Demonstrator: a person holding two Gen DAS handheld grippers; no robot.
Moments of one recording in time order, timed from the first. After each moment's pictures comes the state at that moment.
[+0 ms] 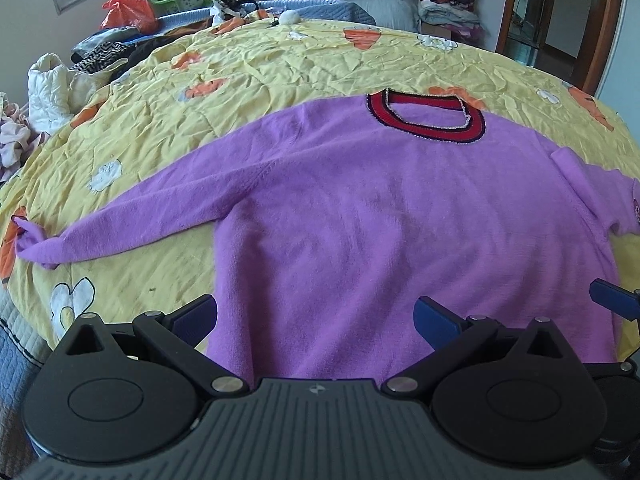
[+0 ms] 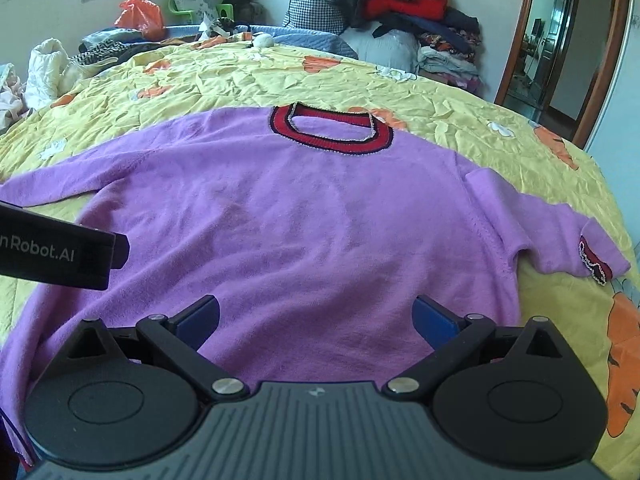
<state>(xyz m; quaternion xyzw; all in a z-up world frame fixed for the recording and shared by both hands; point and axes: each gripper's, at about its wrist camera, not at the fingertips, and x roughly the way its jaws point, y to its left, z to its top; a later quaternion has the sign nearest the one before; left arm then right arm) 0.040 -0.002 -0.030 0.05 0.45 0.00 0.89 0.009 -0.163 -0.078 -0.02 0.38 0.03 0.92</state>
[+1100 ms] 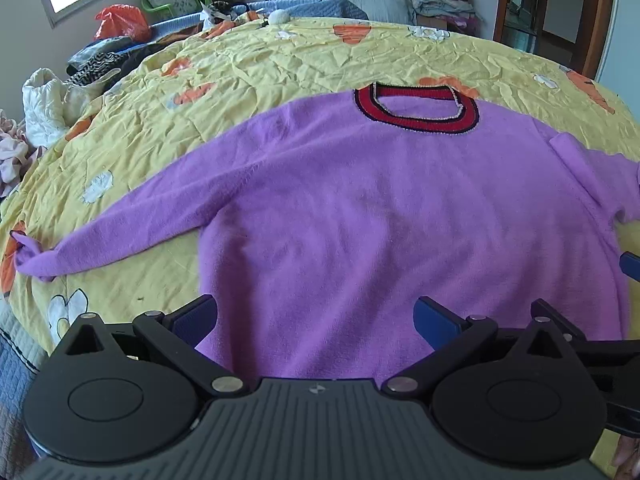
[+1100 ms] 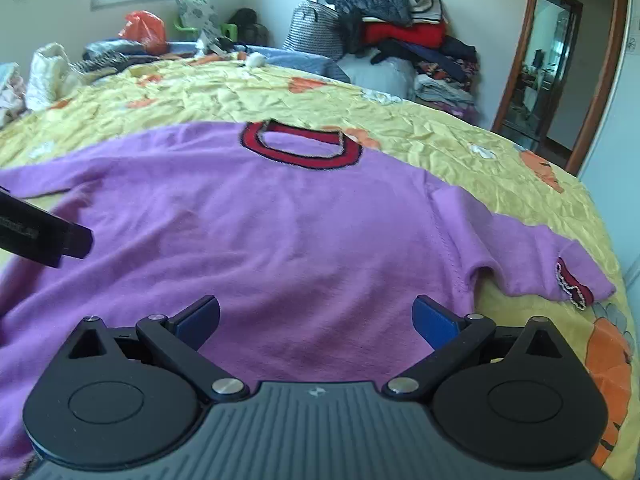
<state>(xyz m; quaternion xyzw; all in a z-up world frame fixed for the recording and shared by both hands) 0.047 -0.024 -0.039 0.08 0.45 0.01 0.89 0.005 -0.207 -0.093 -0.05 0.34 0.01 0.94</state>
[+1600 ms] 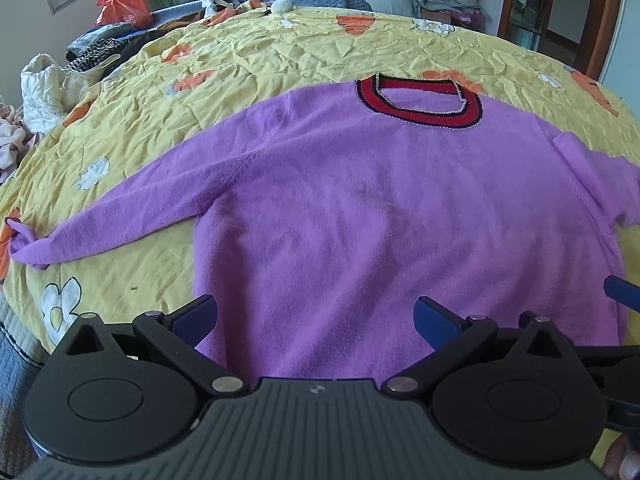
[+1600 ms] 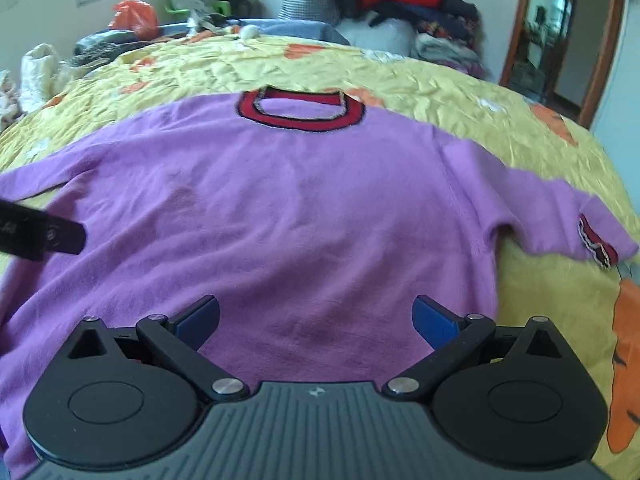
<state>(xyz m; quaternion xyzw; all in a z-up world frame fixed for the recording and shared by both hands) 0.050 -0.021 -0.042 0.06 0.47 0.01 0.88 0.015 -0.218 -0.102 0.01 0.39 0.03 0.92</state>
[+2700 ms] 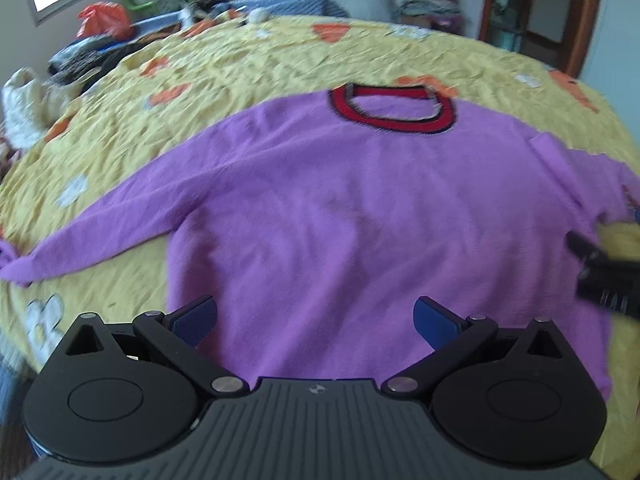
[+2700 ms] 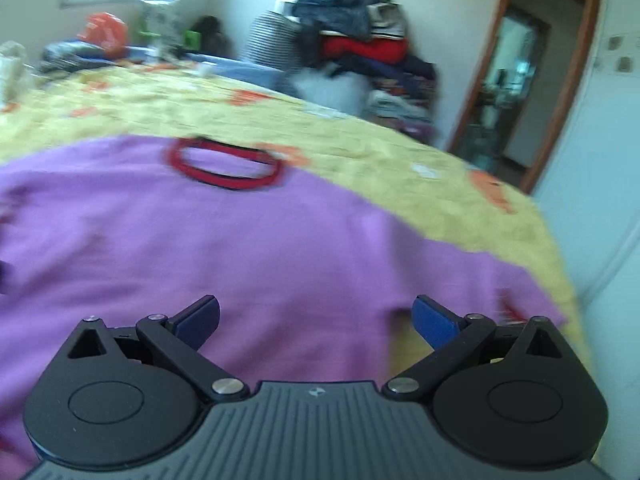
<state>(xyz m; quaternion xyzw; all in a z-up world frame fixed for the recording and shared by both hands) 0.052 -0.038 -0.041 0.06 0.45 -0.03 0.89 0.039 -0.285 -0.095 -0.08 0.32 -0.07 0.94</state>
